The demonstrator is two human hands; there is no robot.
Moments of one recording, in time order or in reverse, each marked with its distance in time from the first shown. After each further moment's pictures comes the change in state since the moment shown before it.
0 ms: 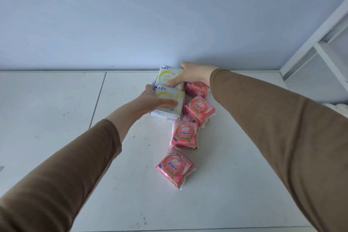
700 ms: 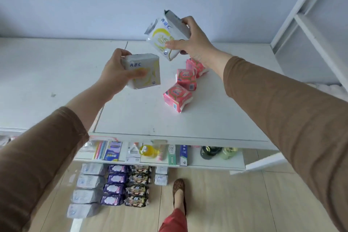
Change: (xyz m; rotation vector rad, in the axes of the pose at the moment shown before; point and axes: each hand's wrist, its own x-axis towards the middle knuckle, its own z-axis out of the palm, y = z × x) left_hand -0.217 -0.077 -0.038 -0.070 0.427 0.378; right_hand -0.223 -0.046 0.066 0.600 0.367 -0.482
